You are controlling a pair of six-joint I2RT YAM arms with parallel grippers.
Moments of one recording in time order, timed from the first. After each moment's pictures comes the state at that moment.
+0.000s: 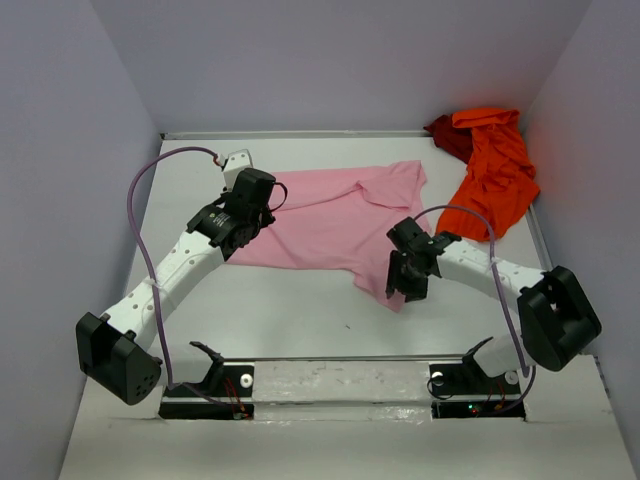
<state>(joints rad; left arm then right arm) -0.56 1.25 1.18 -0.67 -0.51 -0.64 0.60 1.43 0.85 -0.74 0.04 0.78</state>
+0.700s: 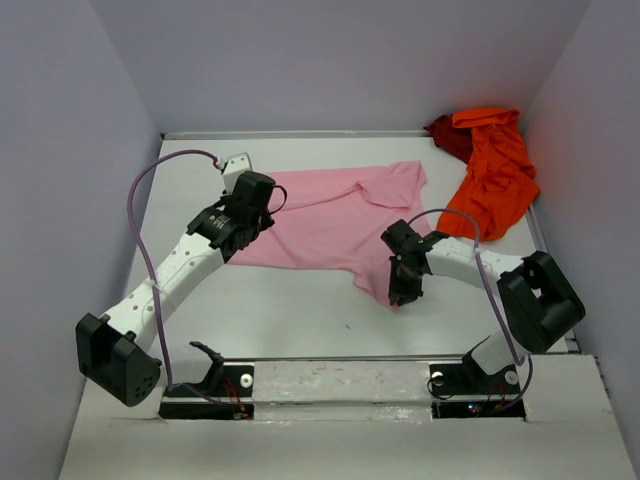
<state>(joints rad) -0.55 1.24 1.17 -0.67 -0.51 -0.64 0.60 1.55 0.85 -0.69 0.02 0.77</state>
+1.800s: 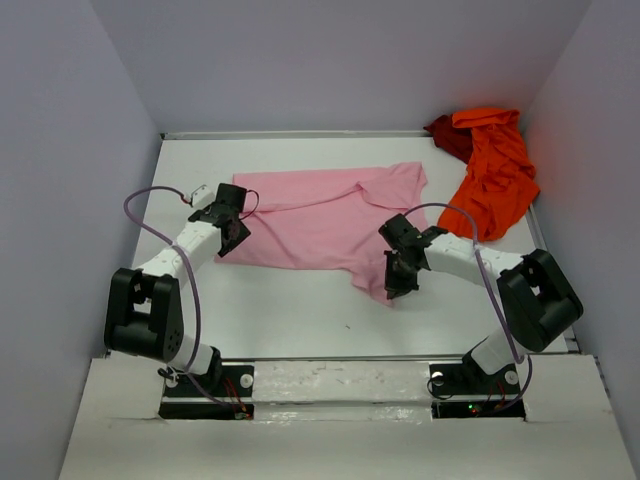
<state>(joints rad) -0.24 1.47 0.94 -0.53 -0.41 -0.89 0.60 1.56 0.90 -0.68 -0.02 0.72</state>
